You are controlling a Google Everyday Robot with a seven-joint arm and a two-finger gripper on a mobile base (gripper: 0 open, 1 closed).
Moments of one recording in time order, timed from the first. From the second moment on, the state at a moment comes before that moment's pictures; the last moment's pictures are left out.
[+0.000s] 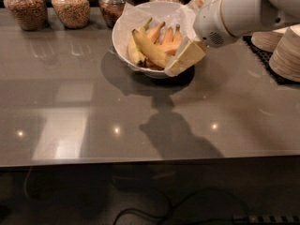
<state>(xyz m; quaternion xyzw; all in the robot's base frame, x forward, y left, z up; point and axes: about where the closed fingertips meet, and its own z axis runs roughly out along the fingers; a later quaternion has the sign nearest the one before) 0.593 -0.077 0.980 -0.56 0.69 0.02 0.45</state>
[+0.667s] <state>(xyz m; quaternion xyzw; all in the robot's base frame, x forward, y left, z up) 0.614 -0.048 0.953 -0.55 0.69 0.04 0.48</state>
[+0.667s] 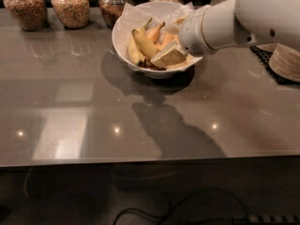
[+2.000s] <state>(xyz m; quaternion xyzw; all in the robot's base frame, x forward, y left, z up) 0.639 -0.051 0.920 -0.53 0.71 0.04 0.46</state>
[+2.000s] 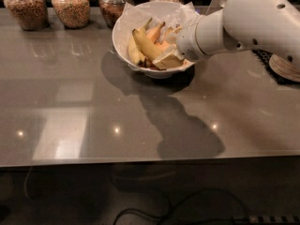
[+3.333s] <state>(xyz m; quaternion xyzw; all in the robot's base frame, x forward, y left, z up) 0.651 -0.045 0.897 -0.53 0.72 0.05 0.45</state>
